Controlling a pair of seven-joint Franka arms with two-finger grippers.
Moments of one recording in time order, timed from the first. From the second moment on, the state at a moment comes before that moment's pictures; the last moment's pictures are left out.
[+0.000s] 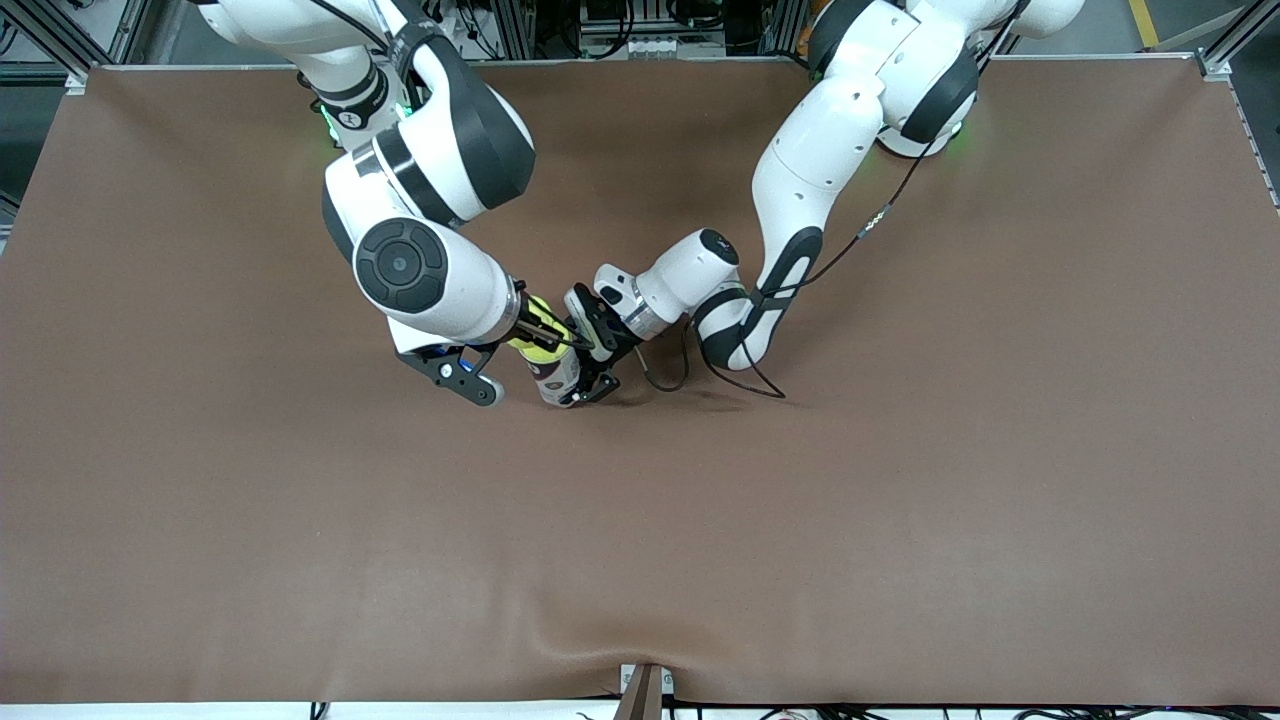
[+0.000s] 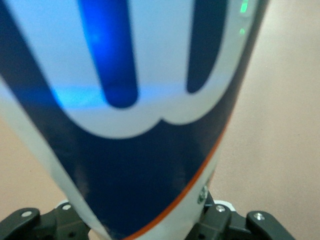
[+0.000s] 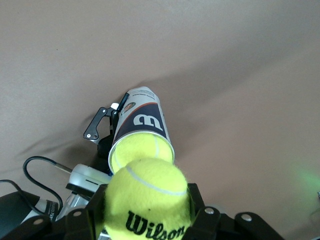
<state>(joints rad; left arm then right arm) -0.70 1.10 -0.13 -1.49 0.54 3.58 -0.17 0.59 0.54 -0.08 -1.24 0.23 1.56 1.01</state>
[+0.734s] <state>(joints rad) -0.70 1.10 -0.13 -1.49 0.54 3.58 -0.17 0.59 0.60 -0.08 -1.25 0.23 1.65 1.01</state>
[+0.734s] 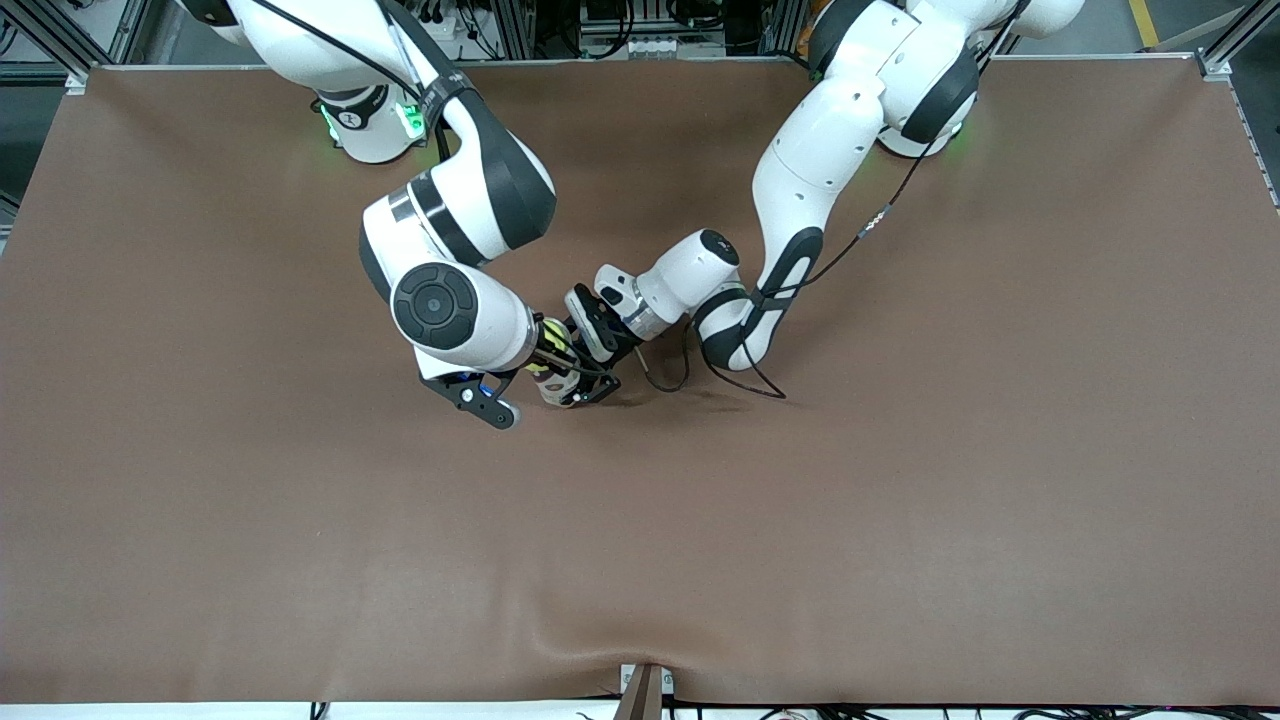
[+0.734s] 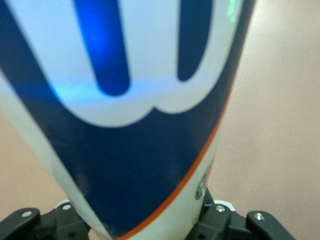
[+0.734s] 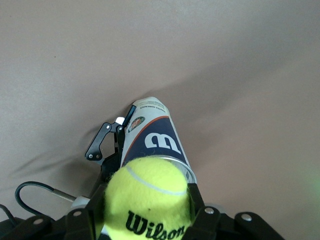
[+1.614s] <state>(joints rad) -0.70 1.10 -0.13 -1.49 0.54 3.58 -0.17 0.60 0.60 -0.08 -1.25 0.23 1.59 1.00</state>
